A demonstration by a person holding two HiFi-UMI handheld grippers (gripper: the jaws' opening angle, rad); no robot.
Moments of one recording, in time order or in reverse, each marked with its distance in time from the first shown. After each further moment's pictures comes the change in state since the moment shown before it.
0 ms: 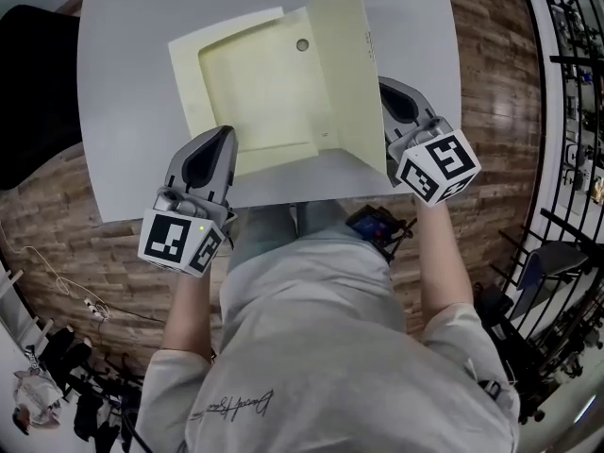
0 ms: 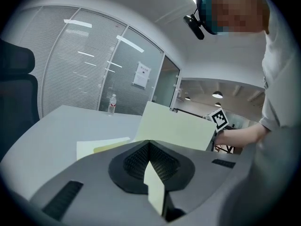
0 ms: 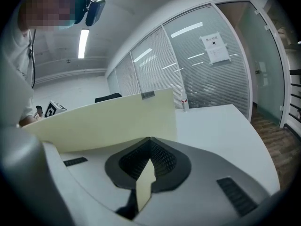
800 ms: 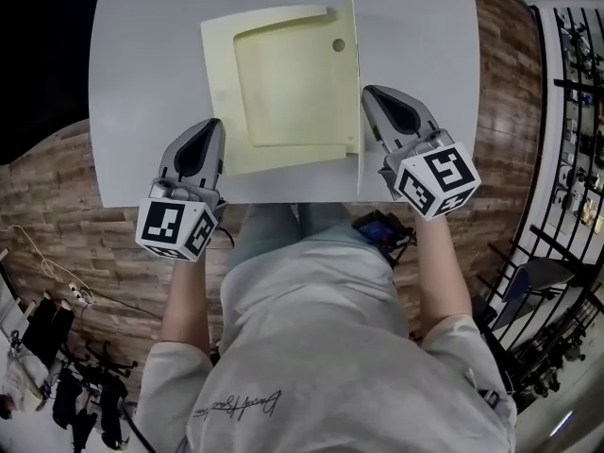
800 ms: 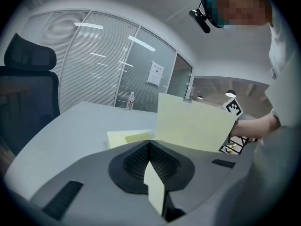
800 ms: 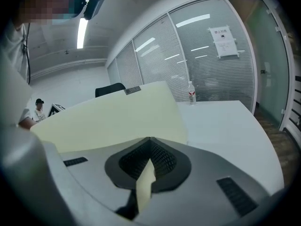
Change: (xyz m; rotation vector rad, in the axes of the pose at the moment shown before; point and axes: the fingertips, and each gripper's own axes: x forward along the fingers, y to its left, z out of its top) left arm -0.036 0.080 -0.037 -0.047 0.018 0.146; right arm 0.042 0.045 -0.009 -0.034 0.121 0.000
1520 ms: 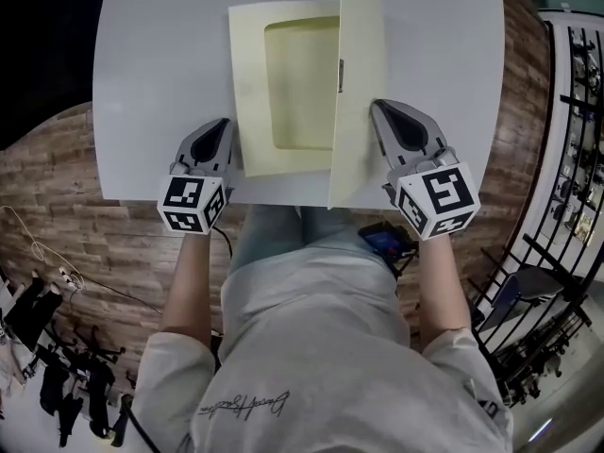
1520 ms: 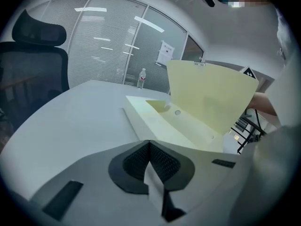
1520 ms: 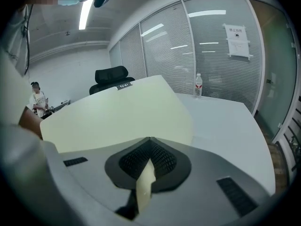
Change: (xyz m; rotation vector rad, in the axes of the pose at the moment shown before) left arm 0.014 0.058 -0.108 -0.042 0.210 0.063; right arm 0.027 0.026 -0.019 -0.121 0.154 -0.047
